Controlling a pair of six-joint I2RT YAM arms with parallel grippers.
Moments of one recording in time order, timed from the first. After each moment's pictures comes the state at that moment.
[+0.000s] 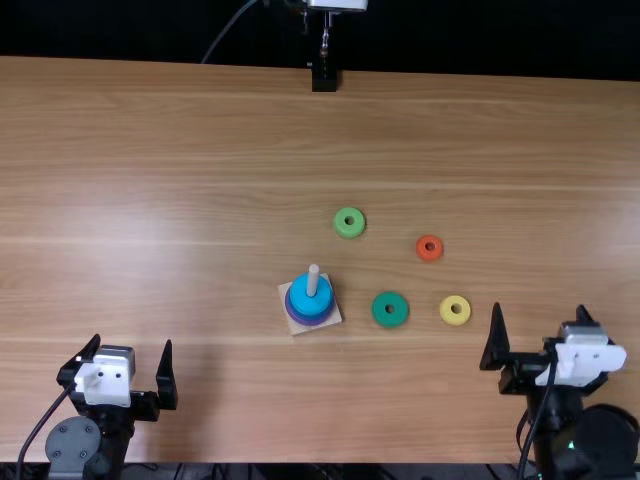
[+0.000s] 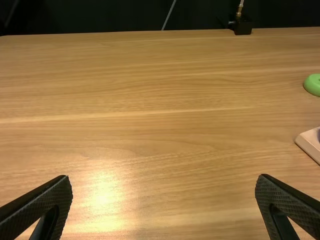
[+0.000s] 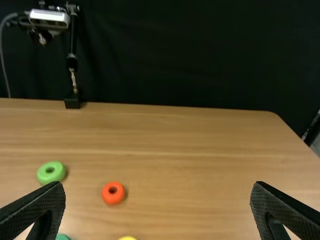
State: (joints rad) left arm -0.01 0.01 0.11 -0.41 0.06 -0.01; right arm 0.07 0.41 0.59 -0.32 0.11 -0.10
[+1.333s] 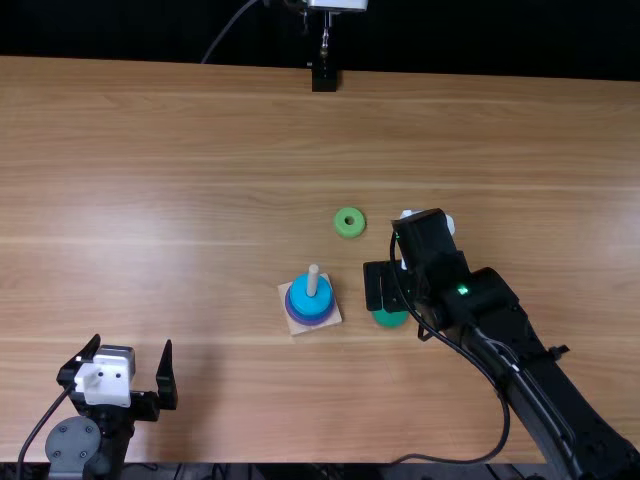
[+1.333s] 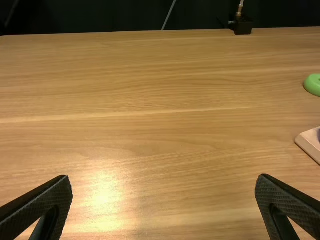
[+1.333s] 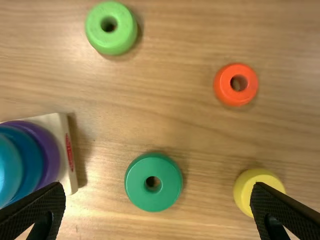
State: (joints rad) left arm -0.01 0.01 0.11 -0.41 0.06 -0.01; right arm 0.41 1.53 1.13 -0.71 0.10 0.24
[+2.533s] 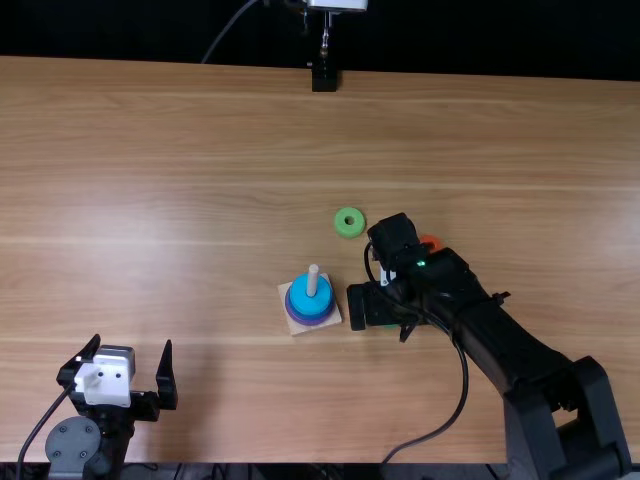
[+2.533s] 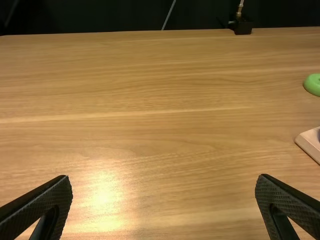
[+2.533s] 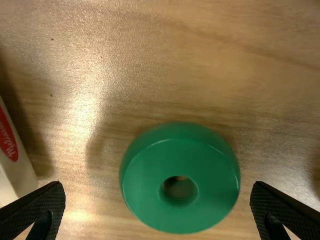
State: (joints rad) left arm -0.01 0.01 0.11 -0.41 0.06 -0.01; right arm 0.40 1.80 1.13 -0.75 -0.04 0.27
